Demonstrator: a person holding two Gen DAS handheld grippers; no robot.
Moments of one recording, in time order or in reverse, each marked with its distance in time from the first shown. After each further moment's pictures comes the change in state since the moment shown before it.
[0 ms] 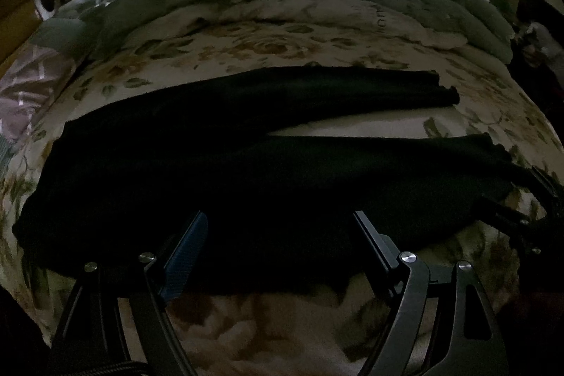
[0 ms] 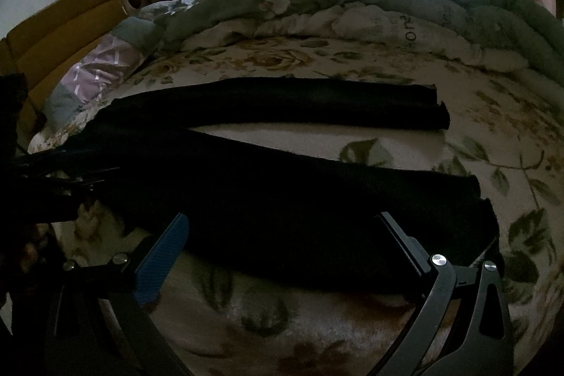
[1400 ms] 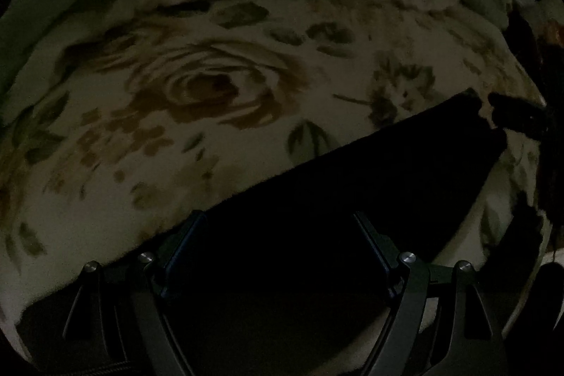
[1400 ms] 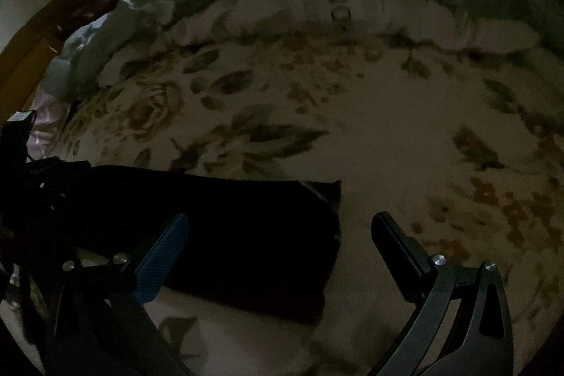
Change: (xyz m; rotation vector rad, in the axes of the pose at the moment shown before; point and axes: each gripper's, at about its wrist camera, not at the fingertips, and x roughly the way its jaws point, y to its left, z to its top) left arm 0.214 -0.004 0.212 0.250 0.288 -0.210; right arm 0.124 -0.192 0.150 0.182 0.196 -0.013
